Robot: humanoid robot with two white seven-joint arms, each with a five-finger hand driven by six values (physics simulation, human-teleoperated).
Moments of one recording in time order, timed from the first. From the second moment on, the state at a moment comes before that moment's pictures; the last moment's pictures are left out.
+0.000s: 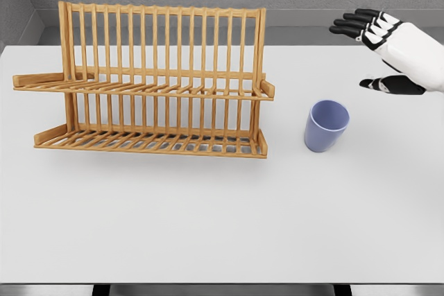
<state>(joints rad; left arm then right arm) 0.01 0.00 -0.13 -0.06 0.11 0.06 0.05 -0.33 -0.86 0.20 -1.67 0.31 -0.61 0.16</state>
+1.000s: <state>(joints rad) 0.01 0.00 -0.13 -0.06 0.11 0.06 0.05 -0.71 -0.95 0.61 -1.59 0.29 -0.61 0.61</state>
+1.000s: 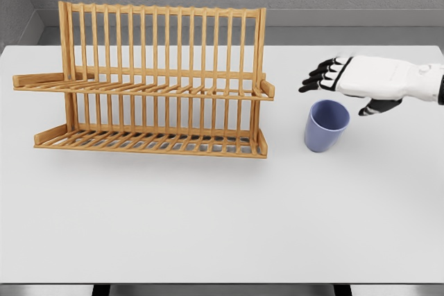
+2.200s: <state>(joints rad) 0.01 0.00 -0.13 -0.06 0.11 0.06 0.05 -0.75 -0.87 0.76 -1.44 0.31 -0.61 0.61</state>
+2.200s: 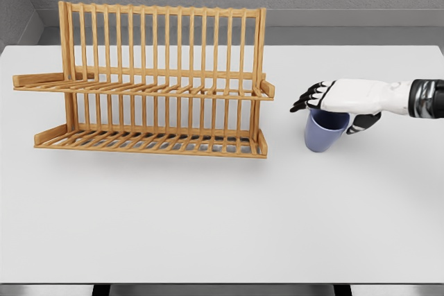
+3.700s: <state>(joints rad) 0.01 0.00 -0.13 -0.06 0.11 0.06 0.05 -0.82 -0.86 0.75 -1.45 0.30 -0.59 0.61</state>
